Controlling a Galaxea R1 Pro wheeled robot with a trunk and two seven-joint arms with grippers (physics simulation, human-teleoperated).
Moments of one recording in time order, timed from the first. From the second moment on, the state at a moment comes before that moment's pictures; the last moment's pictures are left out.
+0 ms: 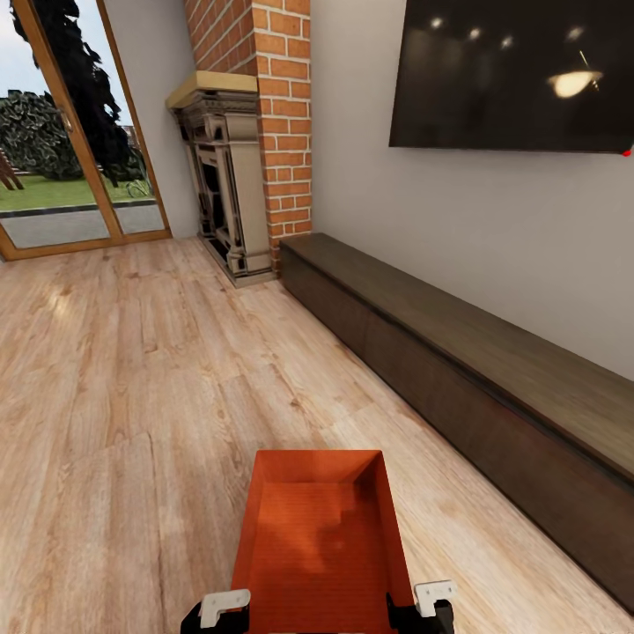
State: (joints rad) left arm -0.29 -0.08 -0.19 -0.34 0.17 -0.32 0.20; right arm -0.38 0.05 0.09 -0.17 0.03 -0.40 -0.08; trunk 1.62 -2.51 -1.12
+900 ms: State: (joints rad) left arm -0.29 -0.07 -0.19 -0.34 0.16 -0.32 0.19; right arm -0.38 0.05 0.09 -0.18 0.03 -0.40 -0.08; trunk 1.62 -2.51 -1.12
